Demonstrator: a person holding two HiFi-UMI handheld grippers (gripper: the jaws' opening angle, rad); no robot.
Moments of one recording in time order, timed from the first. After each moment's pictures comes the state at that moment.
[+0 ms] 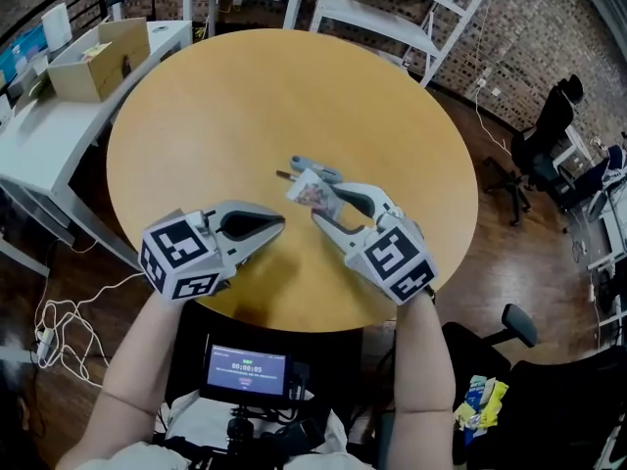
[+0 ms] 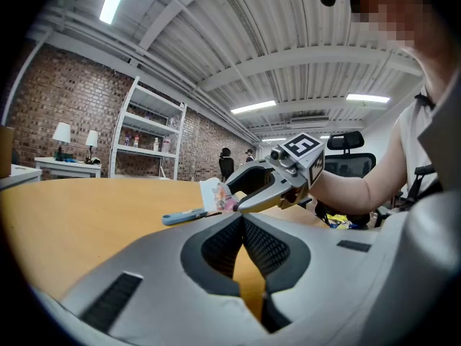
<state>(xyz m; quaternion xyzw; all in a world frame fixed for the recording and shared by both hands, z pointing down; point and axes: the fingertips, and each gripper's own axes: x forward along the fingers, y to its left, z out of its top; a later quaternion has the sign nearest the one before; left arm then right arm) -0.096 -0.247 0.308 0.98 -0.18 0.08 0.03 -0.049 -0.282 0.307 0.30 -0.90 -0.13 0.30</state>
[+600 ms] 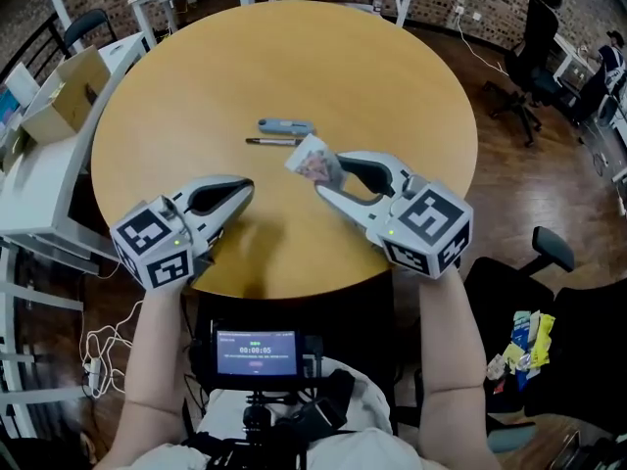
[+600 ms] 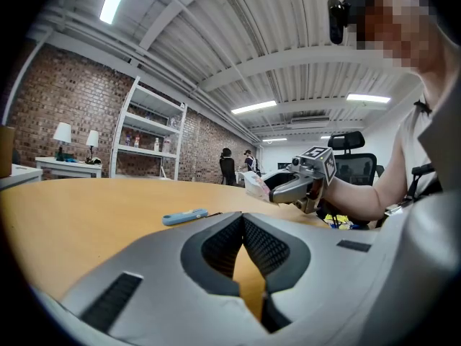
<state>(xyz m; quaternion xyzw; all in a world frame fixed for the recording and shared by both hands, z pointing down) -0.096 -0.252 0.305 0.98 -0.19 0.08 0.04 0.001 -0.242 0.290 0.35 -0.93 -0.03 0.14</state>
